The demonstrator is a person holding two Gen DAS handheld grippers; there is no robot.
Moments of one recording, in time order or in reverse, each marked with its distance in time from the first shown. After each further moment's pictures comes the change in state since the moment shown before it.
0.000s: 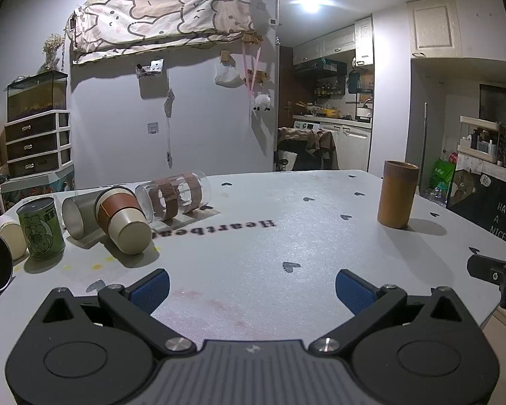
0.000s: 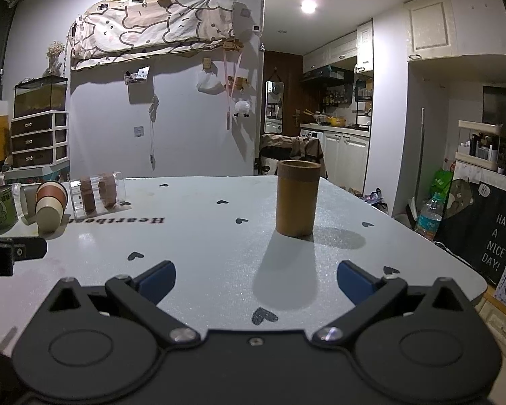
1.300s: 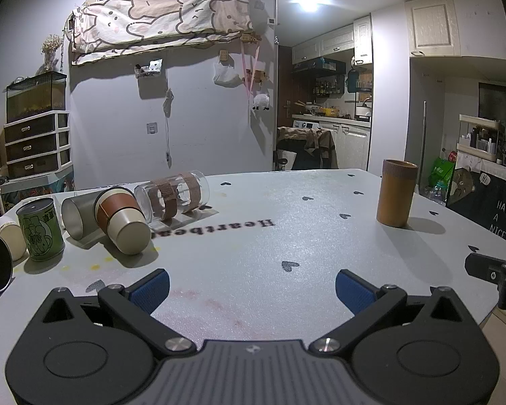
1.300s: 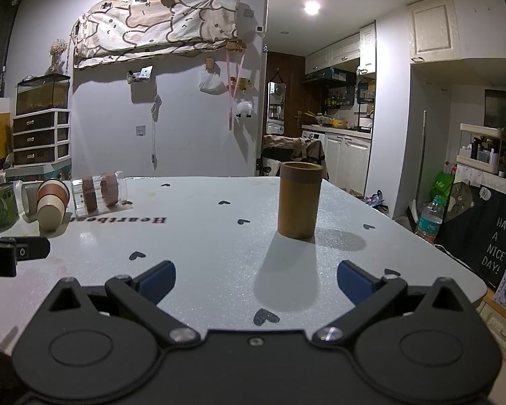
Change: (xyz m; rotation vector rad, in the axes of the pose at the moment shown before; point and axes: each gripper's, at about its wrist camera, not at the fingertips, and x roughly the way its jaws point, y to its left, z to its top) left arm 0.000 -0.001 0.000 -0.001 0.001 0.001; right arm 0.000 0.001 0.001 -0.010 -0.006 0.001
